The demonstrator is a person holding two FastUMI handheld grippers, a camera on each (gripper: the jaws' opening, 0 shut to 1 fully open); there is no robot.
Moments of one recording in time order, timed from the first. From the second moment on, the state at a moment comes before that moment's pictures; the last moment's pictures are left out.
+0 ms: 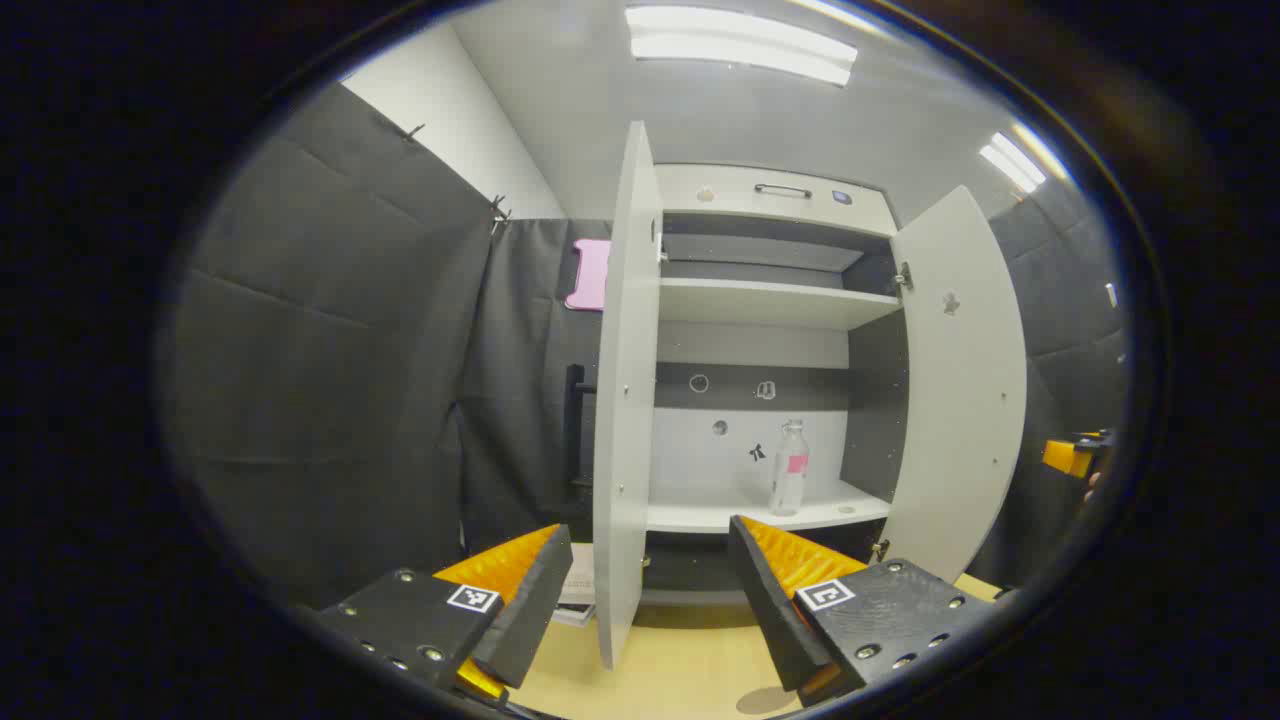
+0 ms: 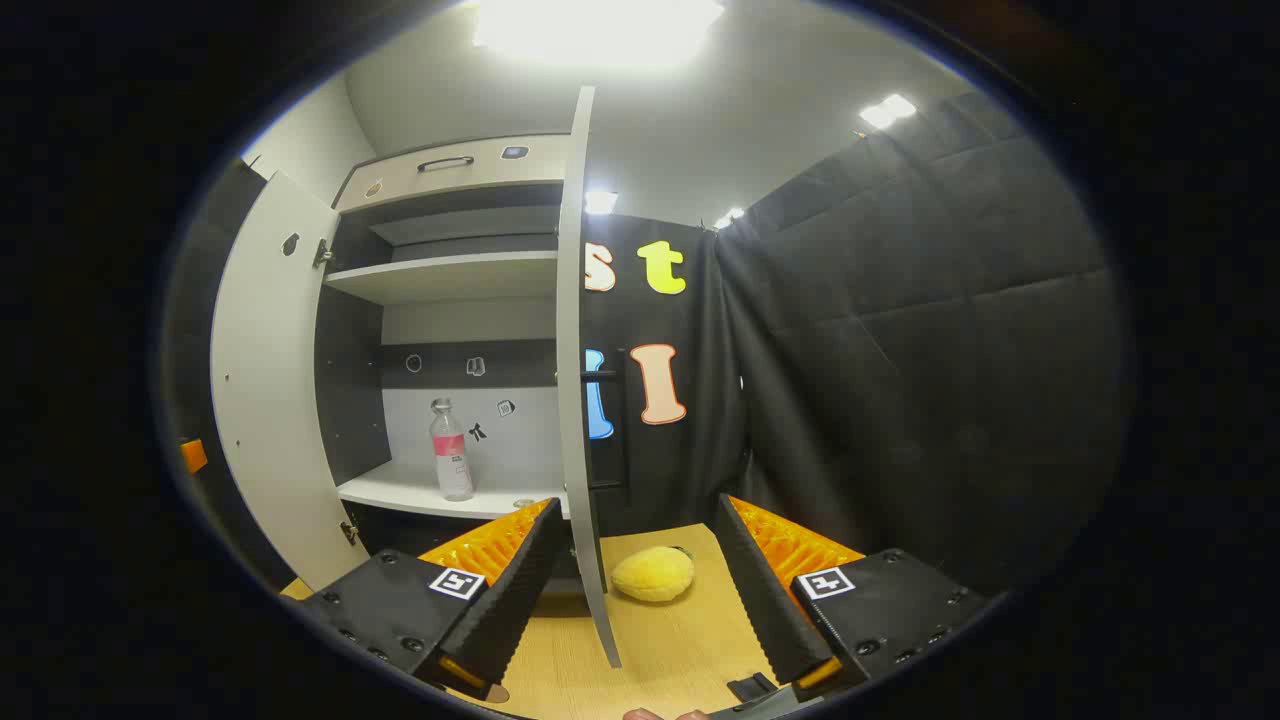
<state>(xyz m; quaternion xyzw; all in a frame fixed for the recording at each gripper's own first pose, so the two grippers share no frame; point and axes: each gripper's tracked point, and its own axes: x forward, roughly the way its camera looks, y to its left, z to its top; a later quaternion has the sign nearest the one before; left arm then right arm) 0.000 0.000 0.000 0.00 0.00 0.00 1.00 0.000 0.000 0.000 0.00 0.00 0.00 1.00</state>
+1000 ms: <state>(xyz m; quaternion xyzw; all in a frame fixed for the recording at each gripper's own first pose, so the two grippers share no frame) 0.082 -0.091 -0.022 0.03 0.02 -0.09 1.00 0.051 -0.055 -0.026 0.00 0.01 -0.07 1.00</state>
